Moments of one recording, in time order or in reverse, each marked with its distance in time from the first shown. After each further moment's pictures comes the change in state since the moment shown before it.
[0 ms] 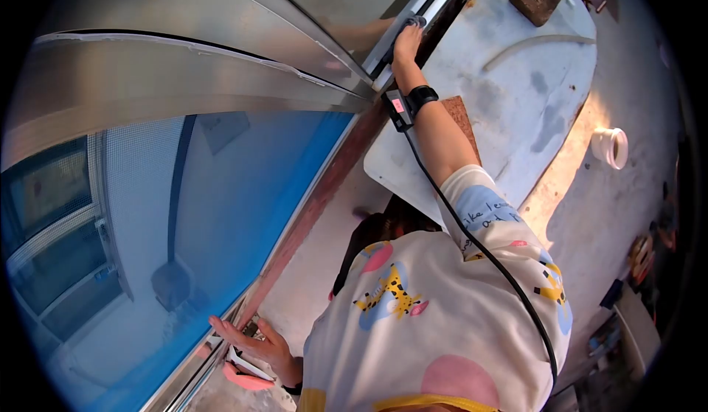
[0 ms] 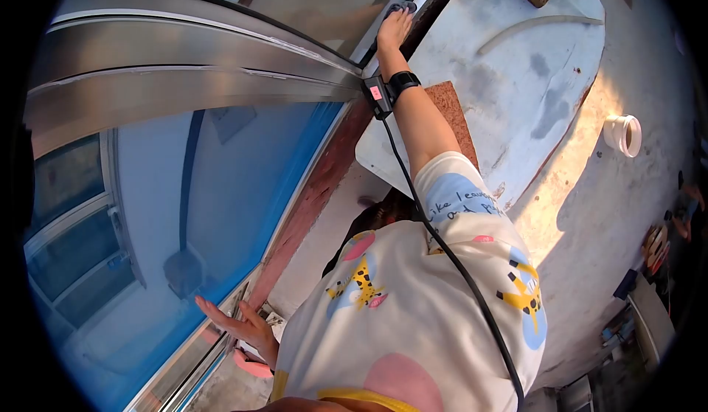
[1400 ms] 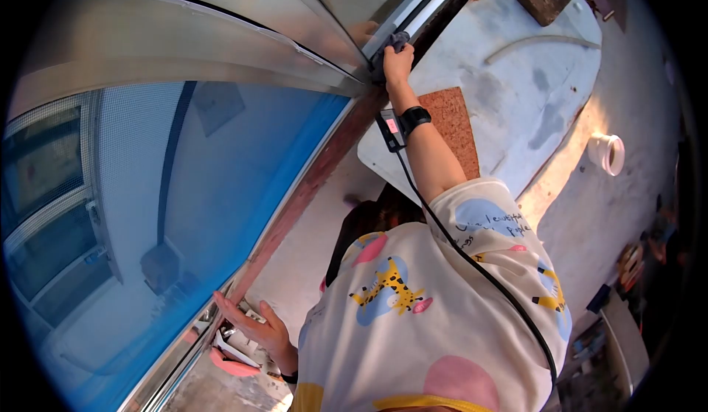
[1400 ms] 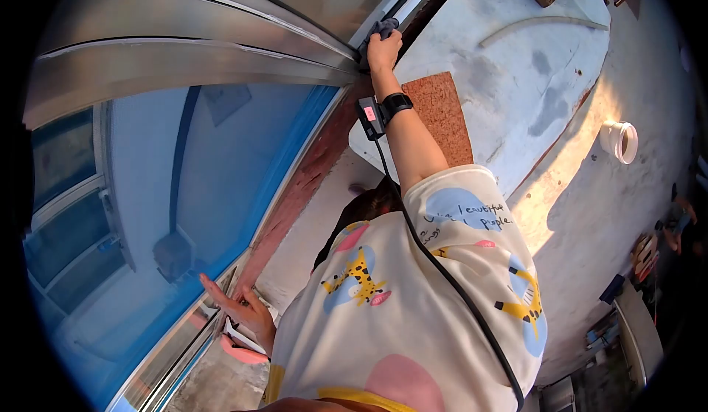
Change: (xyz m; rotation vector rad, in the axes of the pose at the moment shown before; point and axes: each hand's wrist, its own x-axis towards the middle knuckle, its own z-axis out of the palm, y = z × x) left_hand -0.017 0.015 0.011 -0.058 -0.087 -0.036; right_hand -0.079 0.025 -0.027 -0.277 -0.013 0.013
